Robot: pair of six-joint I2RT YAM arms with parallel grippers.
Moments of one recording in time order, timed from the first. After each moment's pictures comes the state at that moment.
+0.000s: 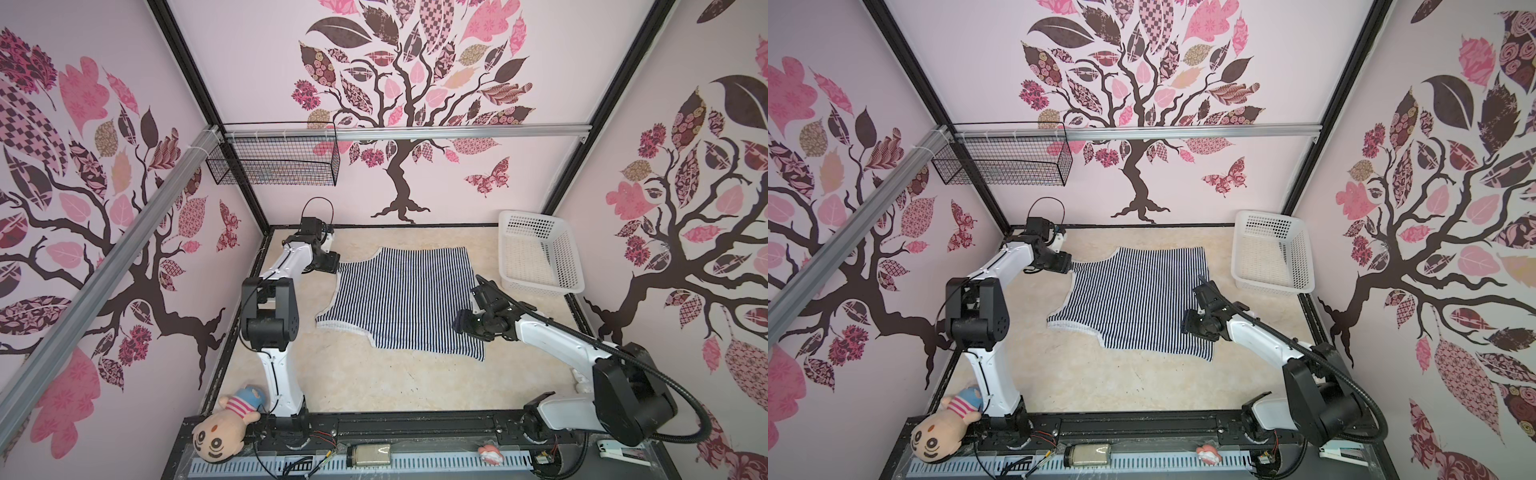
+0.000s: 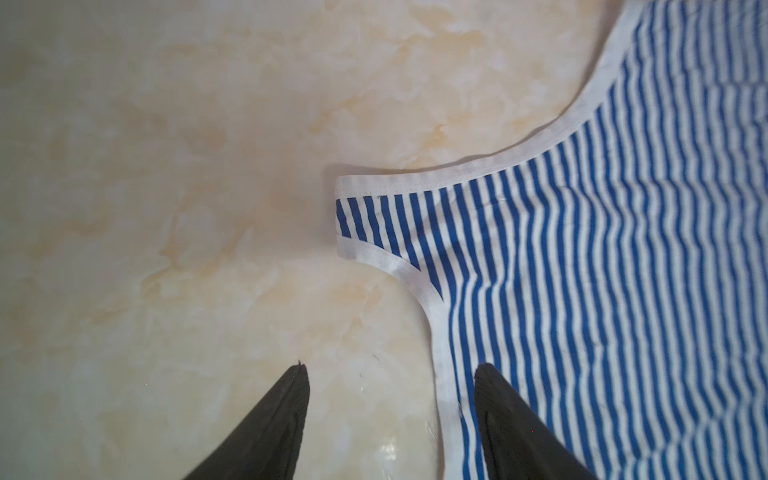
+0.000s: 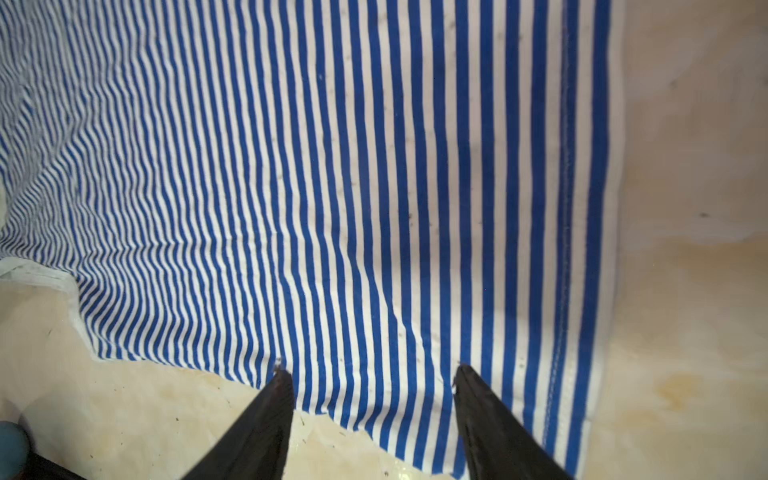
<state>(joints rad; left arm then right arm) -0.02 1.93 1.57 -0.69 0.10 0.19 0.43 1.30 0.73 -0.50 -0.13 0.66</state>
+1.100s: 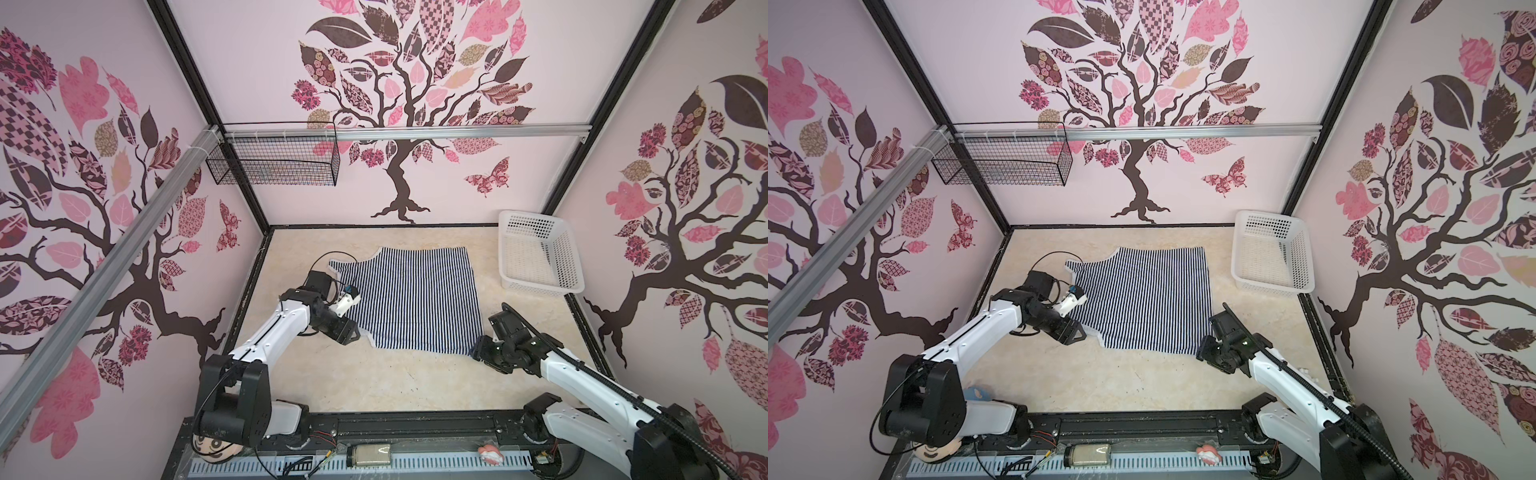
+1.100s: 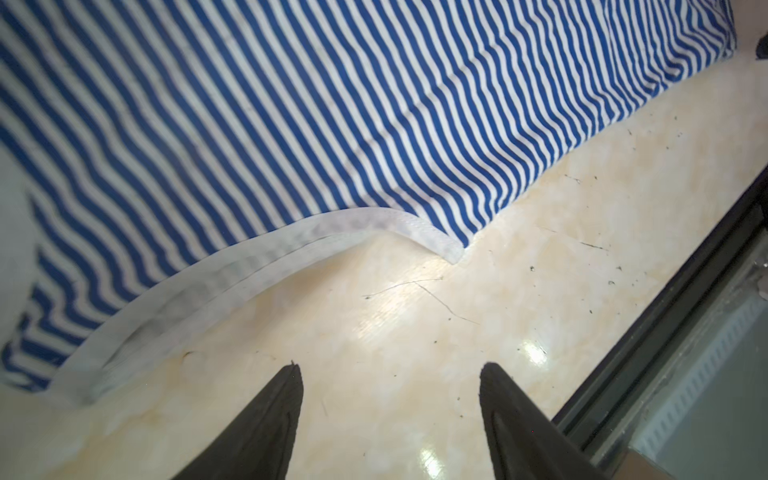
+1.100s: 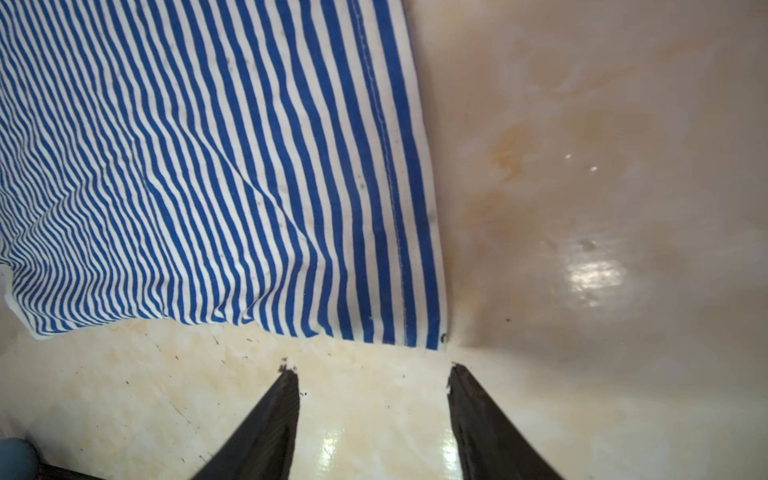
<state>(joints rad) -0.23 1.40 0.90 -0.86 0.42 0.36 0.43 0.99 0.46 -0.61 -0.13 0.86</state>
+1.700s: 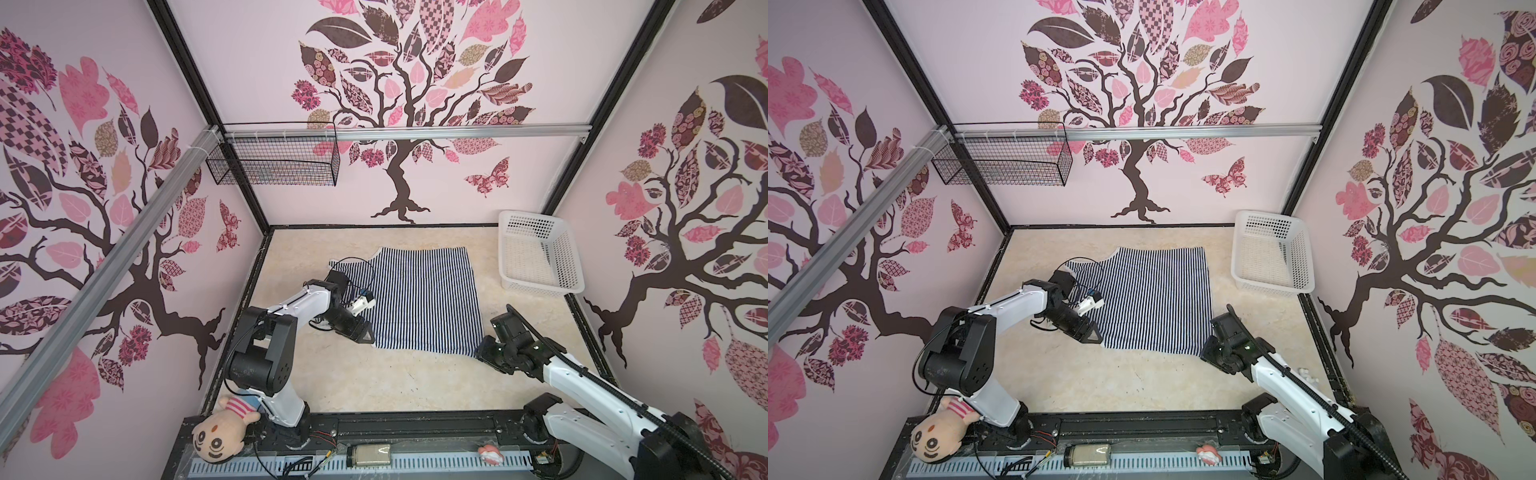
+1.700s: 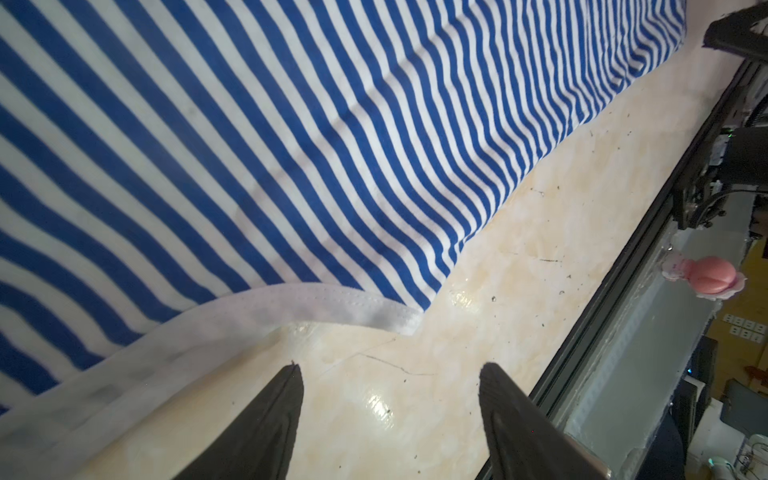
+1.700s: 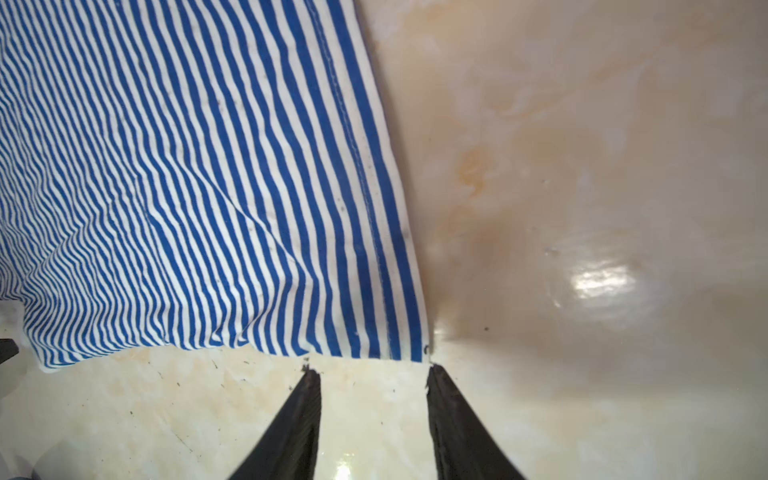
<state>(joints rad) -0.27 1.70 1.01 -0.86 0.58 0.34 0.43 0.94 0.43 -0.59 -0.07 0.91</state>
